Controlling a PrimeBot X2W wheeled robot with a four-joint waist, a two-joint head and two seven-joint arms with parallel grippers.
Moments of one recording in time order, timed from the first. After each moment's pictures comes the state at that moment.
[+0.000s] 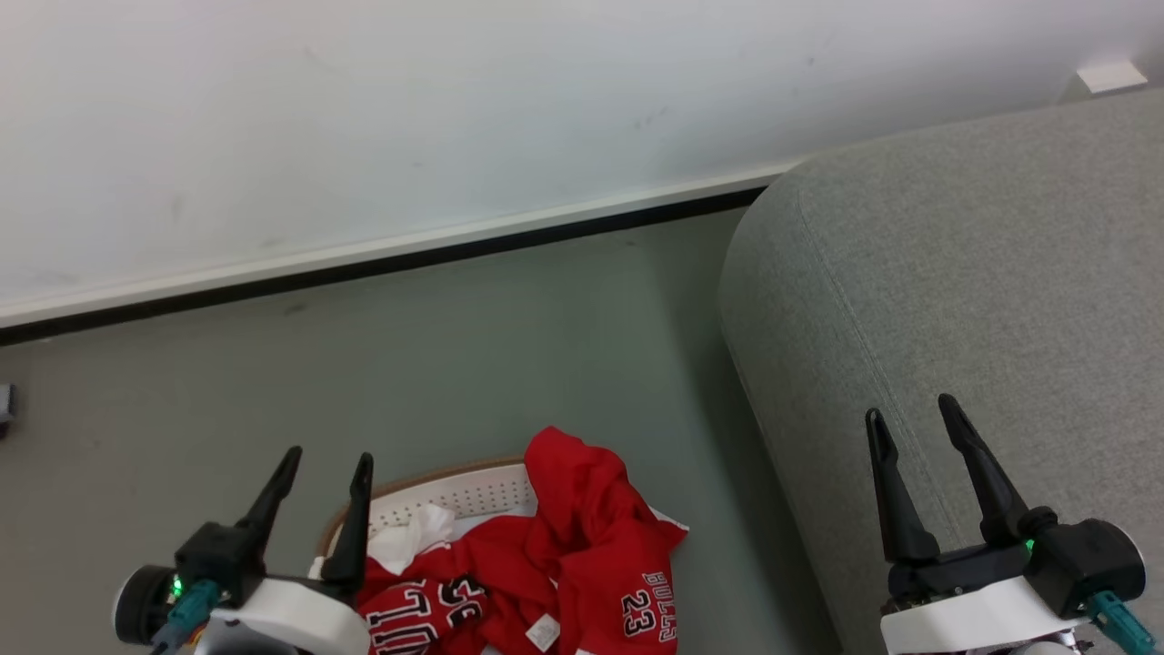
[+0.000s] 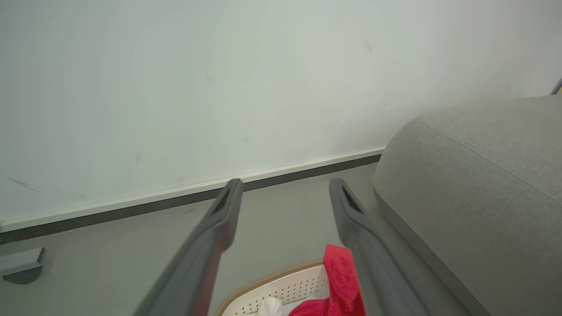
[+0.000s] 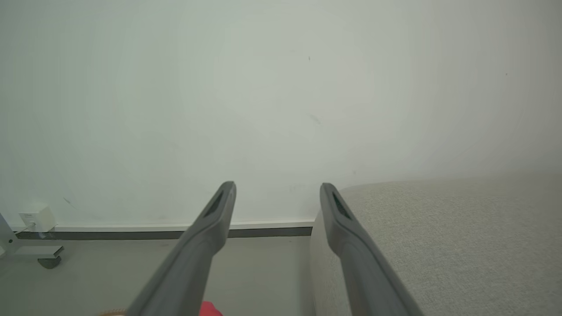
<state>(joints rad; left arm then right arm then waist) -0.15 0.10 0.01 0.29 -0.05 -0.13 -0.26 -0.14 -0.05 0.15 0.12 0.22 0.13 -0.26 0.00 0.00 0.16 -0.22</state>
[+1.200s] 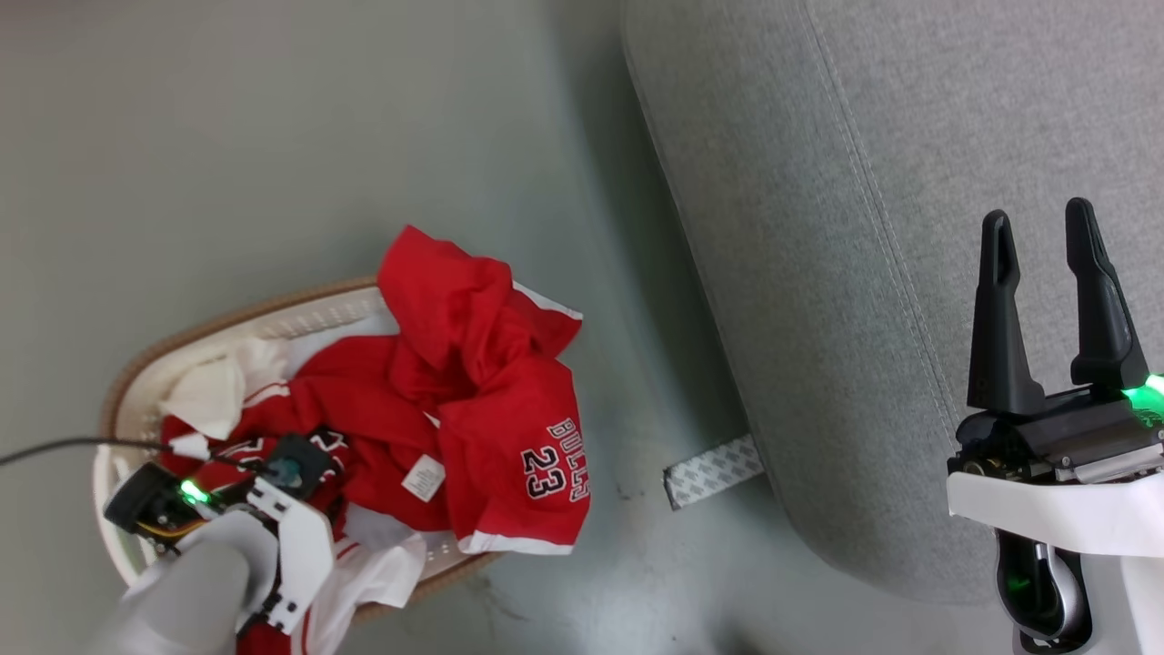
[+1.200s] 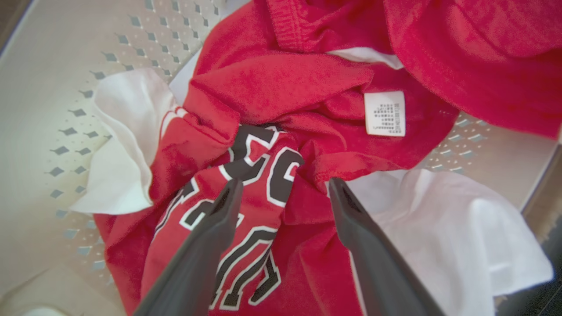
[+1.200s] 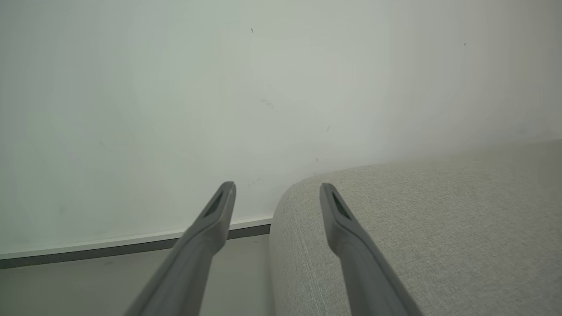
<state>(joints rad) -0.72 0.34 -0.69 1.15 -0.10 -0.13 -0.14 -0.33 -0.05 0.09 -0.12 0.39 0.13 -0.26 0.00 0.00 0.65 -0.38</state>
